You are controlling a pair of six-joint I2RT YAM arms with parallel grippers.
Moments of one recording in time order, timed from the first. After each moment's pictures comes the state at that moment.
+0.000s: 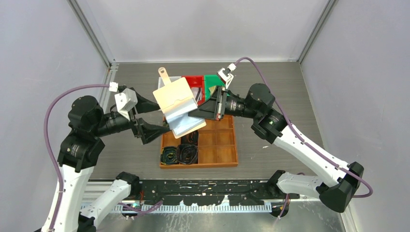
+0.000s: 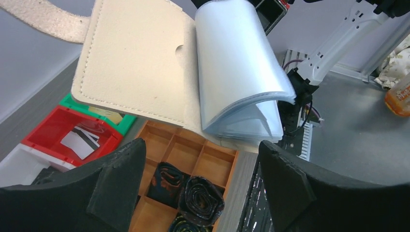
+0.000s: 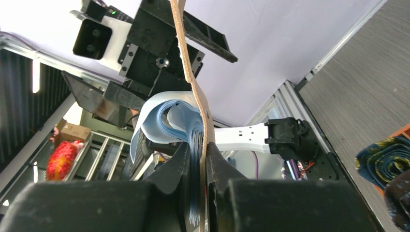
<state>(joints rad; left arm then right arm) -0.32 0.77 1.28 -0.64 0.88 0.06 0.77 1.12 1.12 0.11 -0.64 1.13</state>
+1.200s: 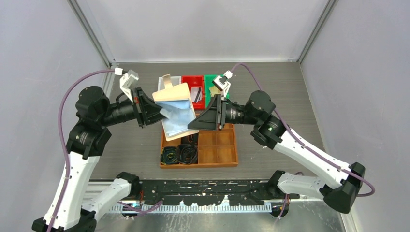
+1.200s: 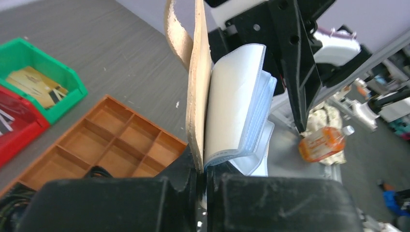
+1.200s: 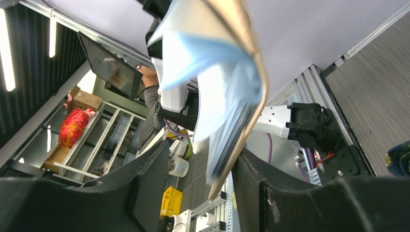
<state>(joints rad) -0.32 0.85 1.28 -0.50 0.90 -0.36 0.85 1.11 1.08 0.22 -0.71 1.16</state>
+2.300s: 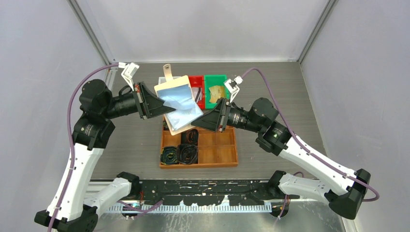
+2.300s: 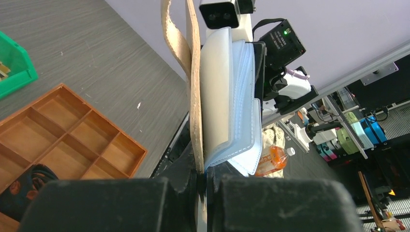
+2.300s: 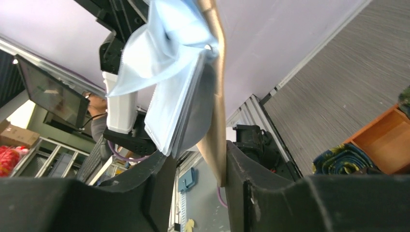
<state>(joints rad) -0.31 0.91 1.28 -0.39 0.94 -0.71 0.85 0.98 0.97 0.13 -0.46 0.95</state>
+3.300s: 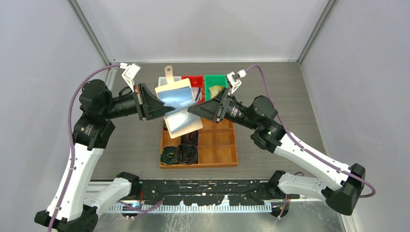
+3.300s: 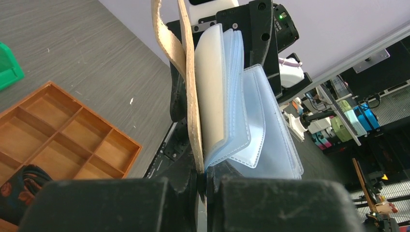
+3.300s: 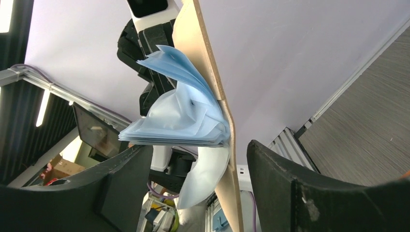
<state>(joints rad) -0.31 0.91 1.28 -0.39 0.99 -0.70 0.85 1.05 0.98 0.35 -0.37 1.16</state>
